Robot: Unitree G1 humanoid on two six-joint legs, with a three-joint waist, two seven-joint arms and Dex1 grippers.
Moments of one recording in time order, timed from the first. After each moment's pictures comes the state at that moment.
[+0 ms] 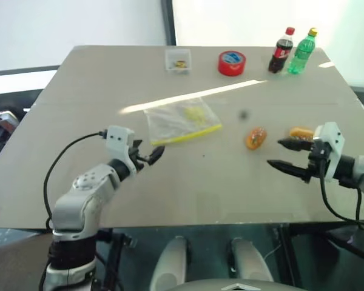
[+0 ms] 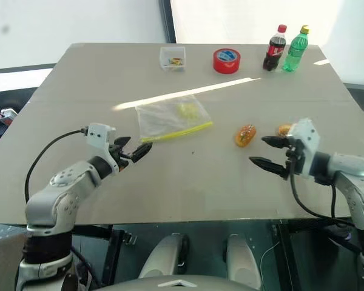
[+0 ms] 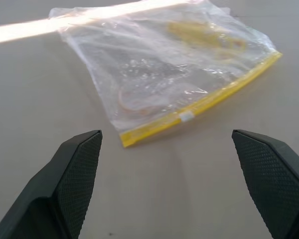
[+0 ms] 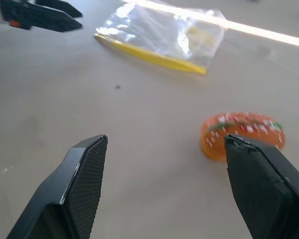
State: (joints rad) left arm -0.24 0.46 0.21 -0.28 -0.44 0.82 -0.36; right arm -0.21 -0.78 -0.17 -0.32 0.56 0.60 0.96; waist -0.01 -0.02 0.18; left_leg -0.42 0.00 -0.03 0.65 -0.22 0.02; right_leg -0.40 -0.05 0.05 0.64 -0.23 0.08
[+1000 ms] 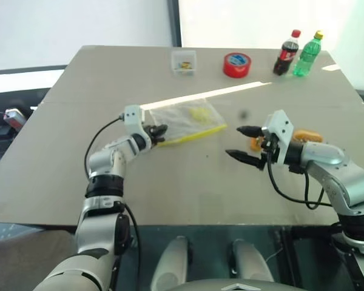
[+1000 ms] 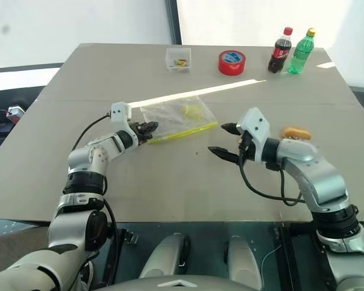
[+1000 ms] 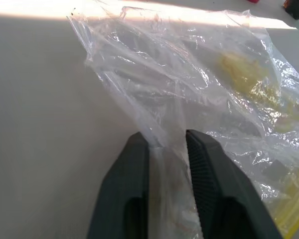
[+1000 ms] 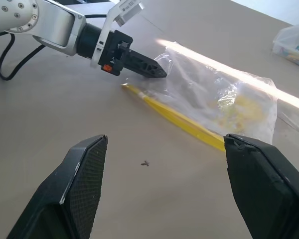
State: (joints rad) left arm -0.70 0.34 0.23 0.48 -0.39 0.72 -0.46; right arm -0.42 -0.59 0.10 -0.34 0.41 0.57 0.80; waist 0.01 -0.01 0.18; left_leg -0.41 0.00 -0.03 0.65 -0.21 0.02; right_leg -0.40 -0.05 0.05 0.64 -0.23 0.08
